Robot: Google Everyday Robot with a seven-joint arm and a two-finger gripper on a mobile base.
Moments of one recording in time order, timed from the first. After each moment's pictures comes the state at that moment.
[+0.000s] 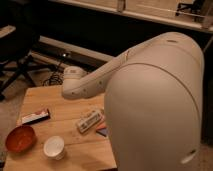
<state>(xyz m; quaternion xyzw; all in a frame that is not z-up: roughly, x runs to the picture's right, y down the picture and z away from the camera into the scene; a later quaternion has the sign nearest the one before) -0.055 0.020 0.774 -0.15 0.01 -0.79 0.60</state>
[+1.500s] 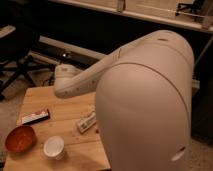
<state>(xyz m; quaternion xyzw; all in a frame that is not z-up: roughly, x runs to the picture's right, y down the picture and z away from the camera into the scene) -0.109 -0.016 0.769 -0.10 0.02 -0.86 0.51</state>
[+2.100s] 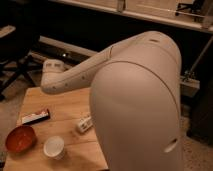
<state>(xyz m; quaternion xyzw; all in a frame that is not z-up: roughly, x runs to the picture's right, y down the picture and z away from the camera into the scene) -0.256 -0.013 0.754 0.11 -0.11 -0.94 0.29</state>
